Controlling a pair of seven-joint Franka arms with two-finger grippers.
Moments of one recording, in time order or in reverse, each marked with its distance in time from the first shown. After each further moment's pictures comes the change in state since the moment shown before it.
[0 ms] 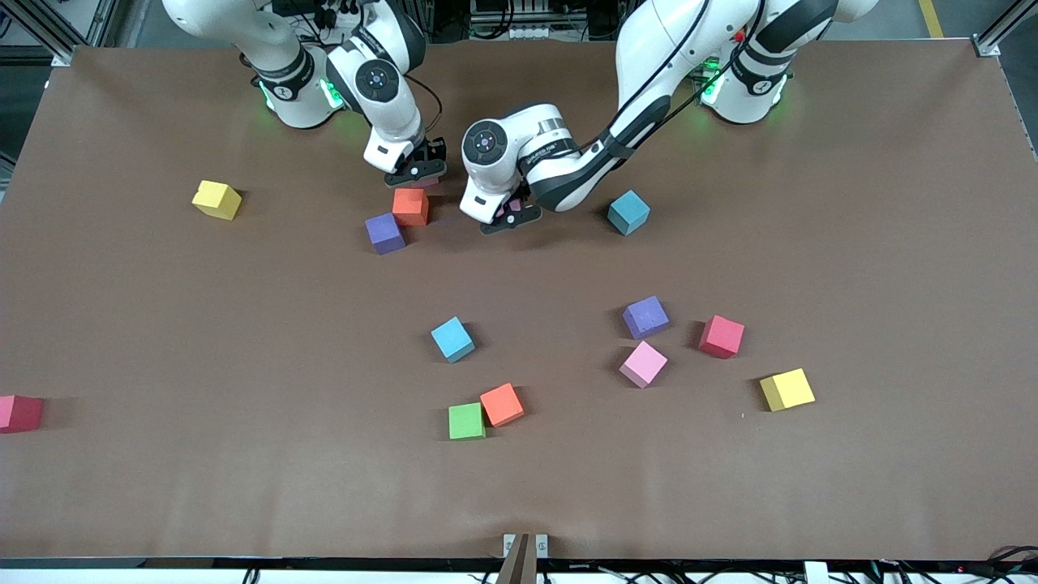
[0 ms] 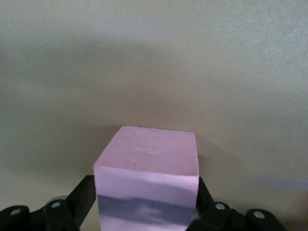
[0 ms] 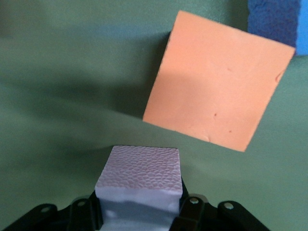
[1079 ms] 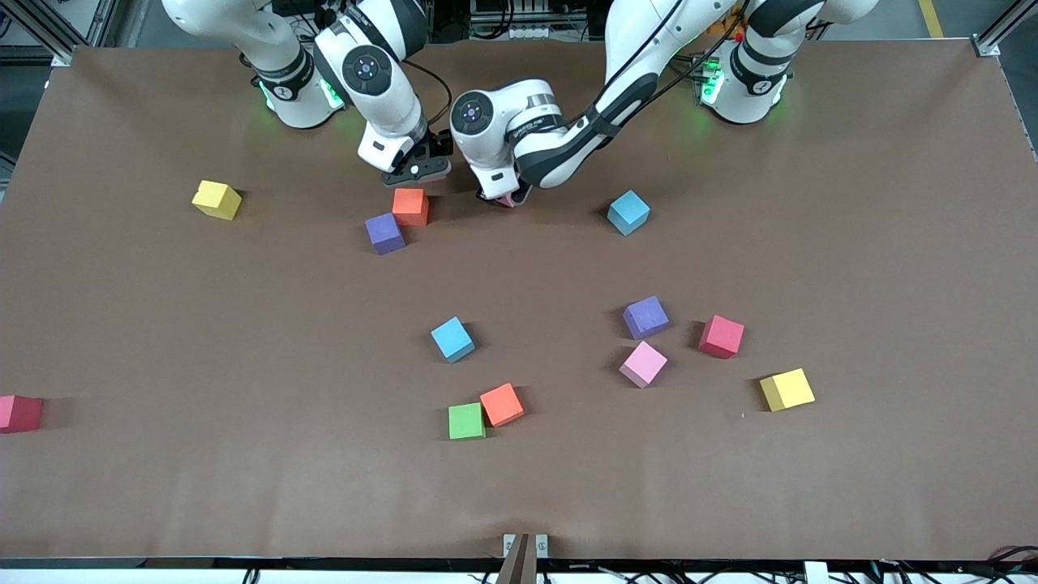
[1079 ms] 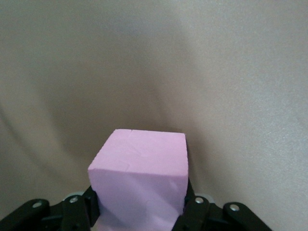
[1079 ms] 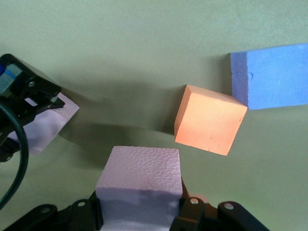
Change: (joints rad) left arm -0.052 -0.076 -0.005 -0.090 -0.001 0.055 -0.917; right arm -0.024 -0.129 -0.069 0.206 0.003 -0.338 0.000
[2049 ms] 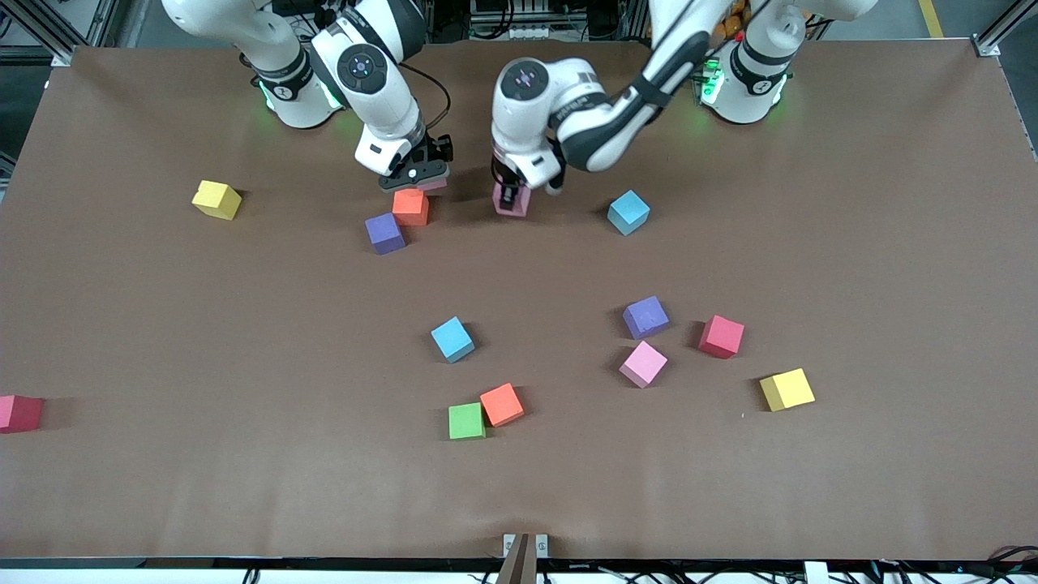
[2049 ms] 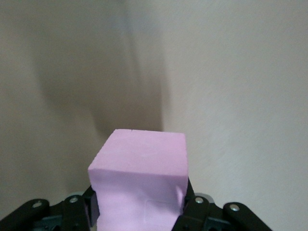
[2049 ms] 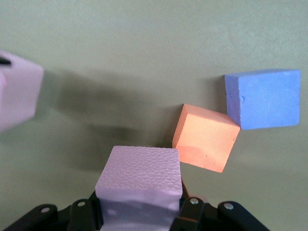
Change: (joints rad) left arm 0.144 -0.209 0.006 -0.215 0.000 0.214 -0.224; right arm -0.007 0.005 -0.012 0.009 -0.029 0.055 -0.001
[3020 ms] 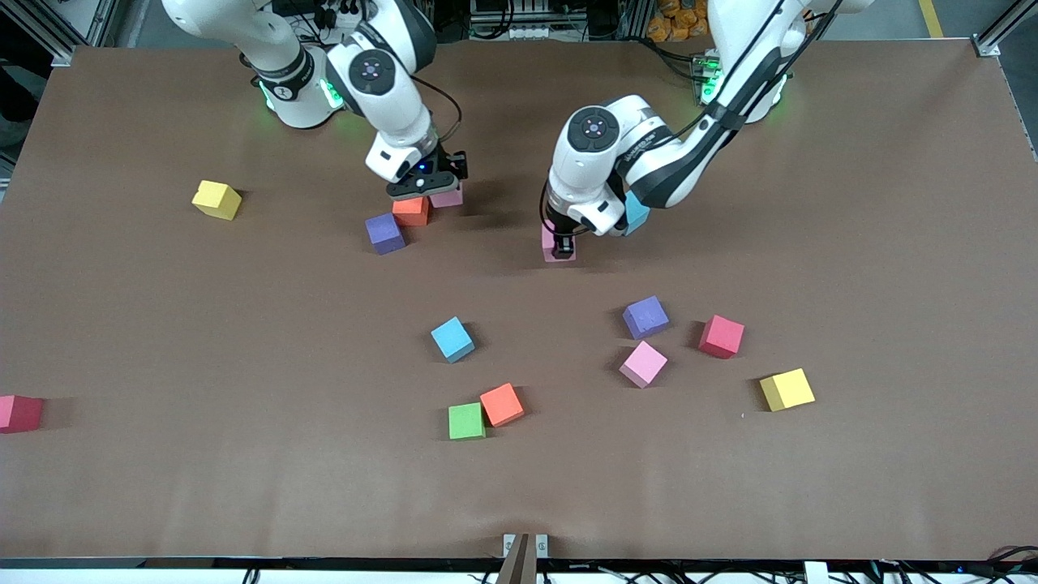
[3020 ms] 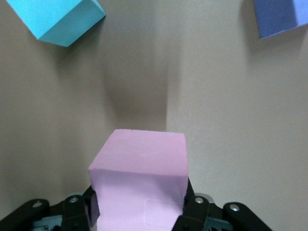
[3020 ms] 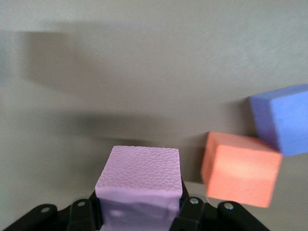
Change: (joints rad) left arm 0.202 -0.069 -0.001 -0.050 0.000 0.000 0.010; right arm 0.042 0.122 0.033 0.026 0.001 0.214 0.219
